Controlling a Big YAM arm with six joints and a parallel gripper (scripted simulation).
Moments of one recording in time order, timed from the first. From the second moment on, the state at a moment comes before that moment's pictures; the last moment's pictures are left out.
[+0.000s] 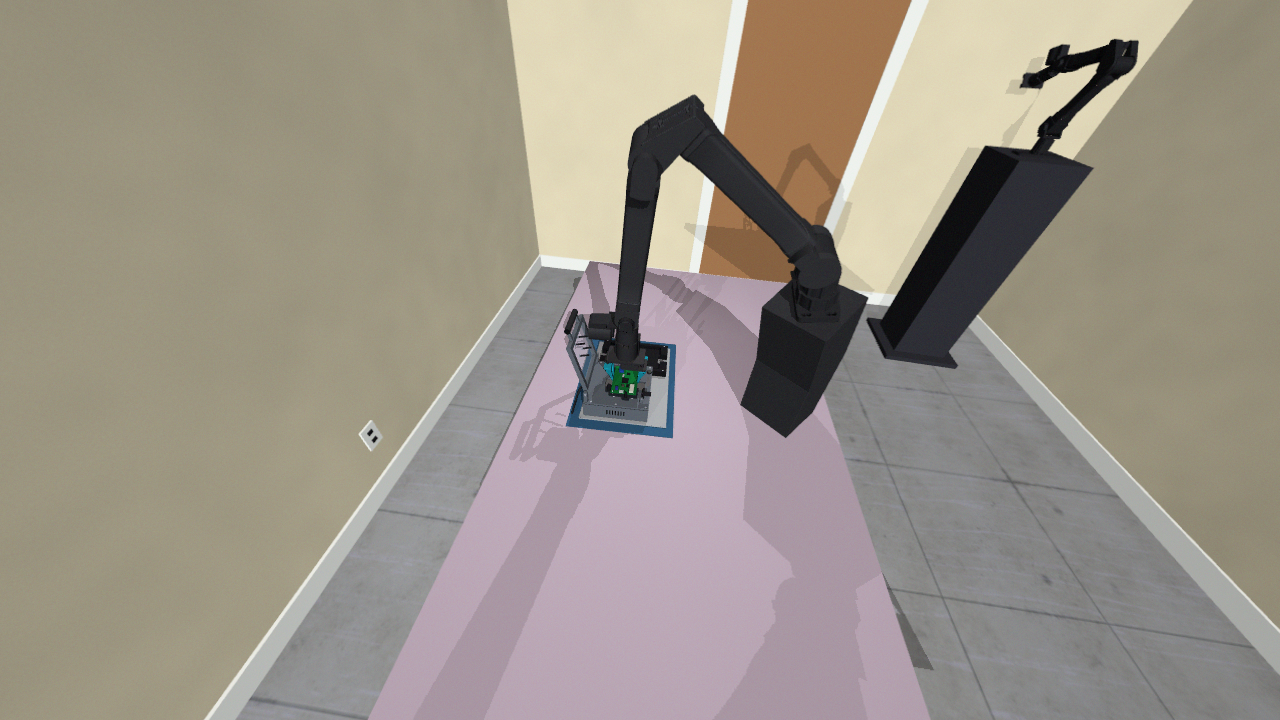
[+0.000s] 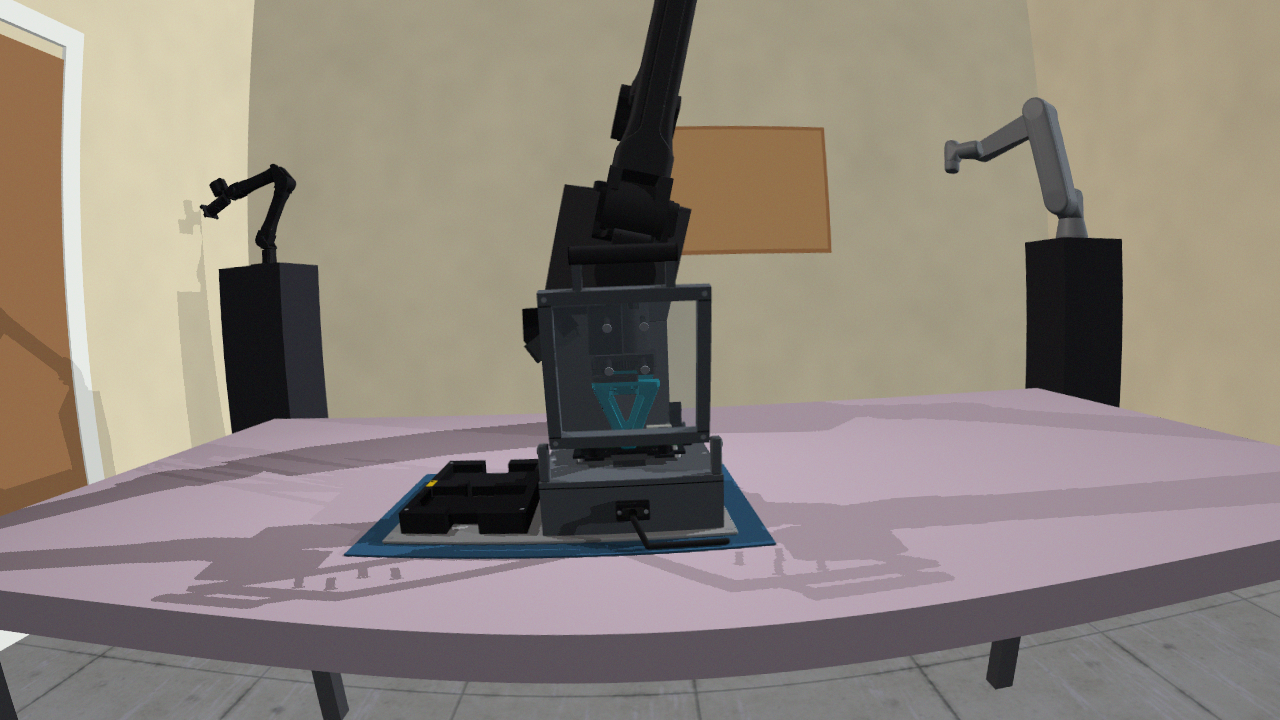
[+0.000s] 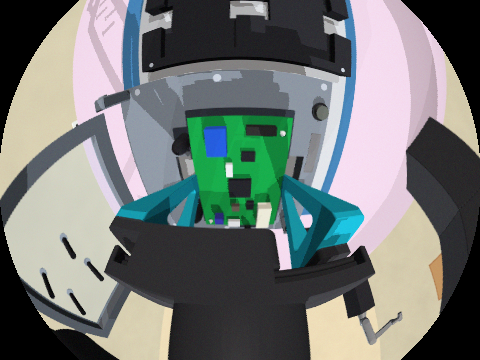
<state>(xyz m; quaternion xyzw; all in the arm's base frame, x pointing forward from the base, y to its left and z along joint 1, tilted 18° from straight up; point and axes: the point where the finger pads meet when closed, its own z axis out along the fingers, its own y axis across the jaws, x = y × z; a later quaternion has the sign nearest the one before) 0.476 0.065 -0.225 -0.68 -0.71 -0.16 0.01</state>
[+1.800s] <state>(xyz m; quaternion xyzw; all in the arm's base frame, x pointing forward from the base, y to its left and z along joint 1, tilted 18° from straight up) 0.480 0.066 -0.227 -0.68 -0.71 -0.16 0.01</state>
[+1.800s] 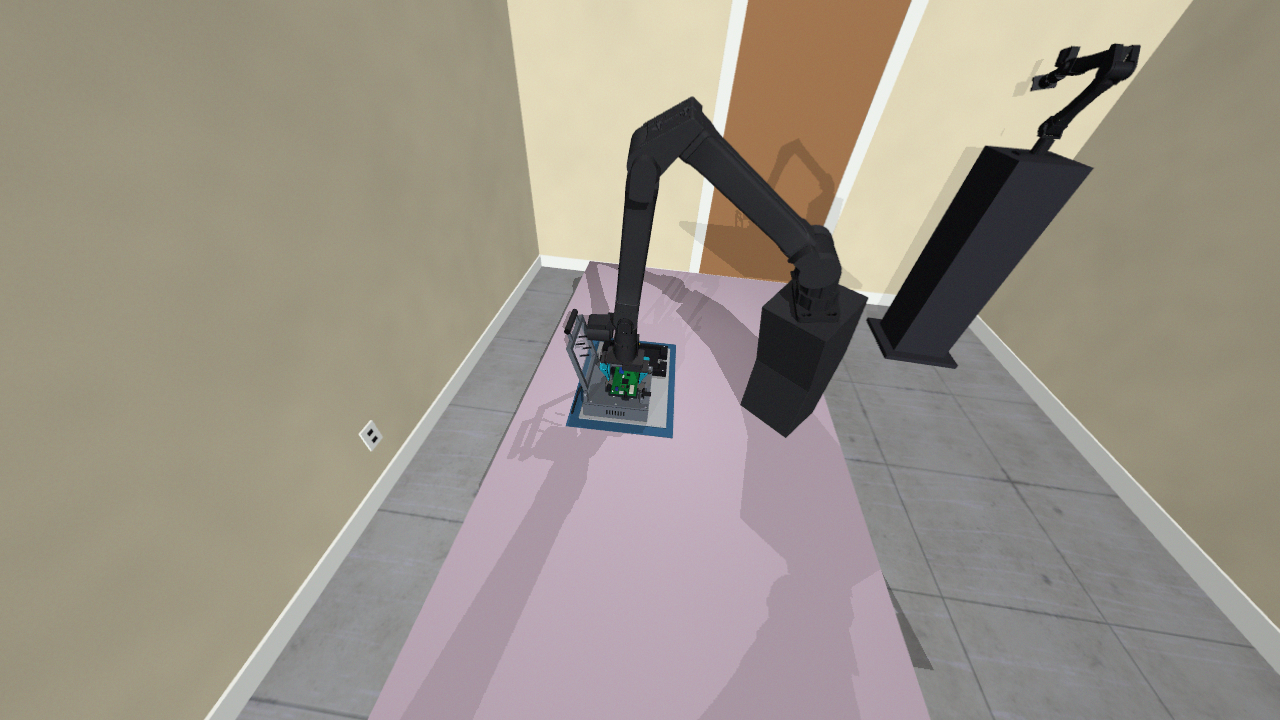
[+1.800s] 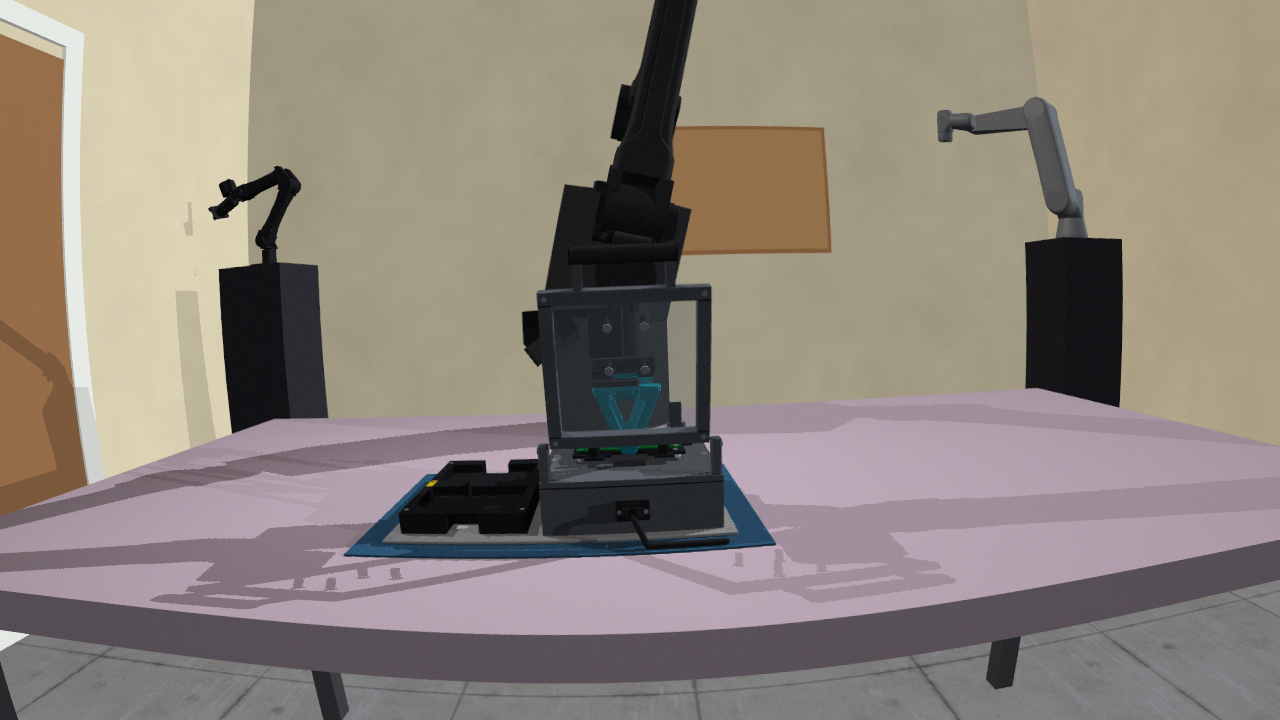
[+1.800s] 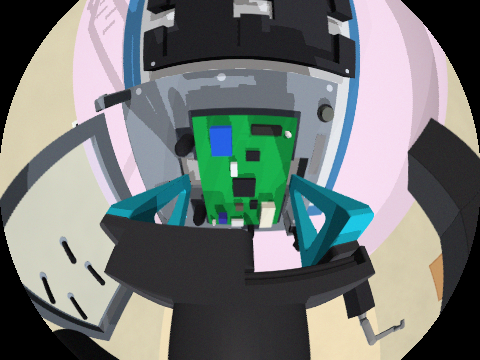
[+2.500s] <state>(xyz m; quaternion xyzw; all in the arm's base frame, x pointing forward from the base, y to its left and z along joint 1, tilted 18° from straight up) 0.485 0.066 -0.216 -0.68 -0.71 -0.17 0.00</state>
